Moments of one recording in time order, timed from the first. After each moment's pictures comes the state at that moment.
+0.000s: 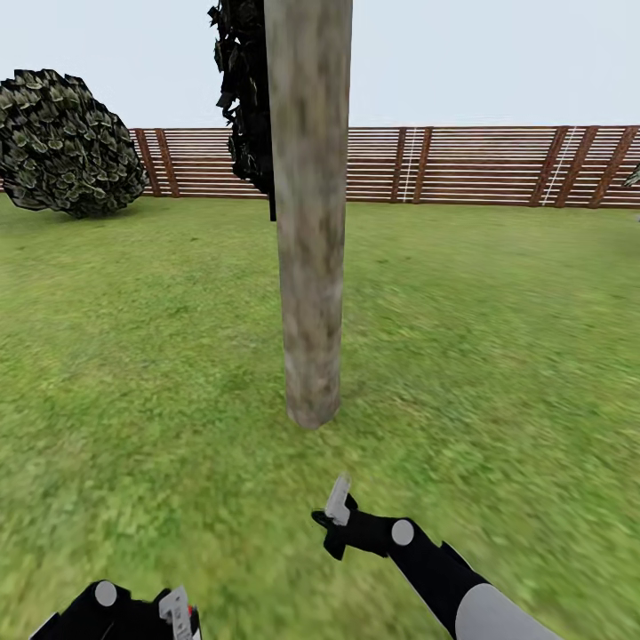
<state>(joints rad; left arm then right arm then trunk) -0.42 0.23 0.03 -0.48 -0.68 -0.10 -0.97 -0.59 0.04 0.52 -0.56 0.22 -0.25 0.53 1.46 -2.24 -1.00</state>
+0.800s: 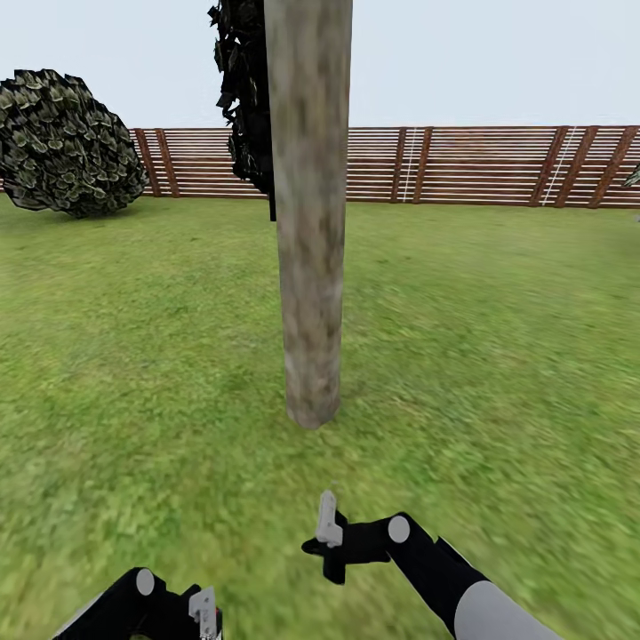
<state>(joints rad) -0.46 0.14 -0.01 -0.49 -0.84 -0.10 -0.97 -0.59 0.04 0.52 -0.61 0.35 -0.25 0.80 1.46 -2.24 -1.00</state>
